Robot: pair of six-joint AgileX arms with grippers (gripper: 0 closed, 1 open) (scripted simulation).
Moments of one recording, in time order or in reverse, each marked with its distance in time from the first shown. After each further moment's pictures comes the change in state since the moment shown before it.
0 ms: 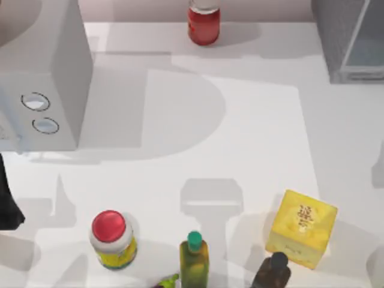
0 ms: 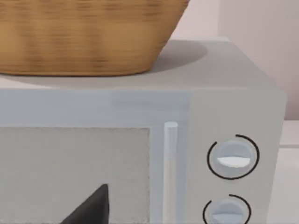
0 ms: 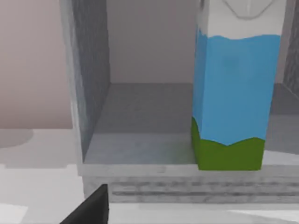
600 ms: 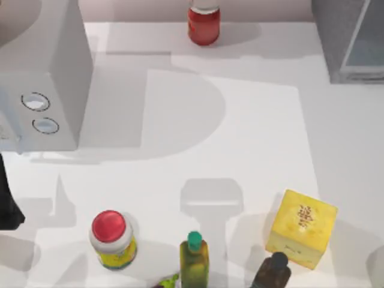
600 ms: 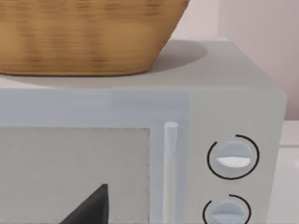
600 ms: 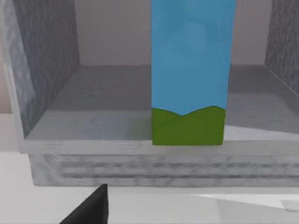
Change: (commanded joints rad) left arm 0.000 0.000 0.000 0.000 0.000 0.000; right arm -0.199 0.662 0.072 0.604 -0.191 0.006
